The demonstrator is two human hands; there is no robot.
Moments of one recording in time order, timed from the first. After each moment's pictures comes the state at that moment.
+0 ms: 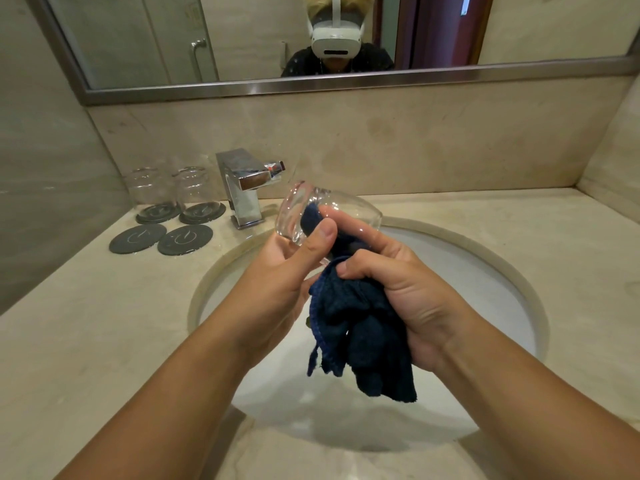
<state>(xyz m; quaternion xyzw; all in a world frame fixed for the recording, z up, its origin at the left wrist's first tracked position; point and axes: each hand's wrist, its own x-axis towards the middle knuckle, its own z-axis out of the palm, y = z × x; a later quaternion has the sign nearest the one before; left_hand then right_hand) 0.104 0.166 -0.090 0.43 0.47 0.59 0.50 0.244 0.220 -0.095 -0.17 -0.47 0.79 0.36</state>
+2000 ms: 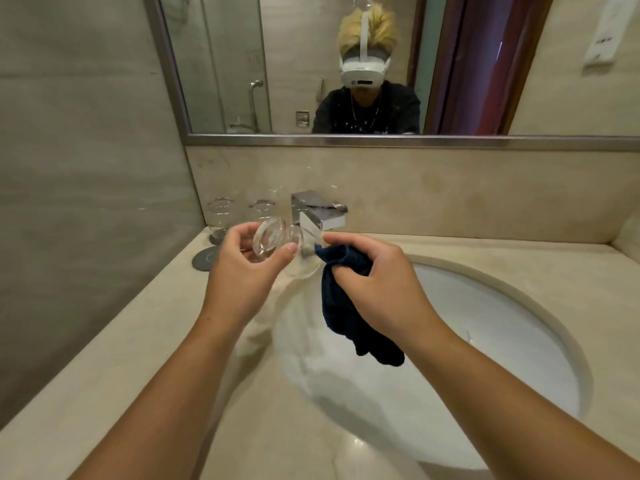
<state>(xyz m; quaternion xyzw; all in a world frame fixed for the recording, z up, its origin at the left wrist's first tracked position) -0.034 0.146 -0.083 0.39 0.66 0.62 0.14 0.159 0.203 -0.060 -0.31 -0.76 0.38 0.42</state>
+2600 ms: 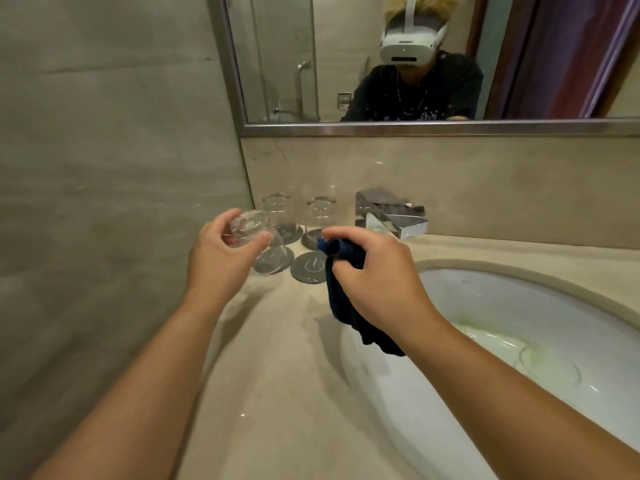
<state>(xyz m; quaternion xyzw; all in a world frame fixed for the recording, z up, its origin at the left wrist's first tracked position) -0.181 0.150 -0.090 0.35 0.75 0.57 0.02 0.049 0.216 -0.063 -0.29 -0.79 0.36 0.40</state>
